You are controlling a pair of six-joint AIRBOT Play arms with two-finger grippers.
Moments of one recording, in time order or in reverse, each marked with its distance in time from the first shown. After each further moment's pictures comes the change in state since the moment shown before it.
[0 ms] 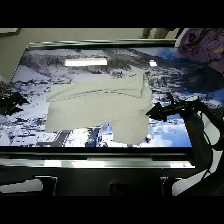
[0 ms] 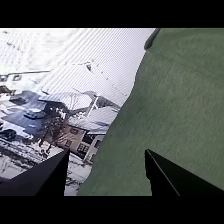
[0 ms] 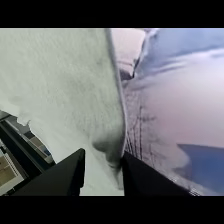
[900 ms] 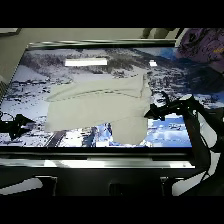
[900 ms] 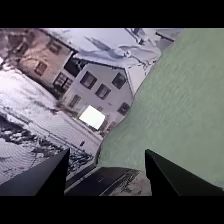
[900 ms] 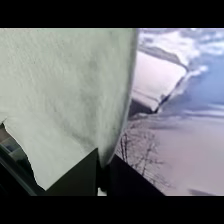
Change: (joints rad) left arm 0.241 0.095 -0.464 -0.275 0.030 0.254; right arm 0.078 0.039 -0.004 -0.080 -0.053 -0.010
